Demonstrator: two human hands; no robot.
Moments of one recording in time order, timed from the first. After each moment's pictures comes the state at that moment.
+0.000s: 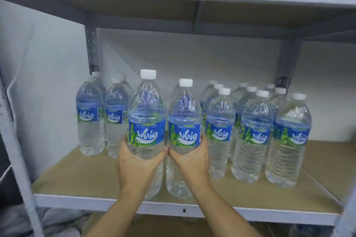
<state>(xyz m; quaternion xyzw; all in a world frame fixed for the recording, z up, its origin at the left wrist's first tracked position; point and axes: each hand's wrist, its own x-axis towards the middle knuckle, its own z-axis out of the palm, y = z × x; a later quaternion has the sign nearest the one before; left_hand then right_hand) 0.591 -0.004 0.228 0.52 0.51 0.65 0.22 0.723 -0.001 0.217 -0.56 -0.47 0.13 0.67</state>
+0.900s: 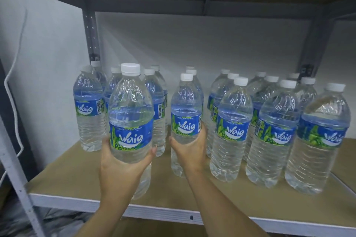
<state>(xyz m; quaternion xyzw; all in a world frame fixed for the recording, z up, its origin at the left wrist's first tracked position) 0.564 0.027 0.202 0.51 0.54 0.64 0.18 0.724 0.086 0.183 -0.58 -0.44 0.14 0.68</state>
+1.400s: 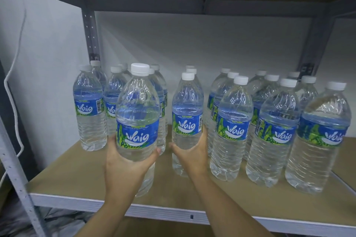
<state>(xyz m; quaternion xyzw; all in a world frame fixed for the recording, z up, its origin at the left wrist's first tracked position) 0.572 0.027 0.205 0.54 0.51 0.64 0.19 0.739 0.084 0.165 -0.62 -0.47 0.16 0.60</state>
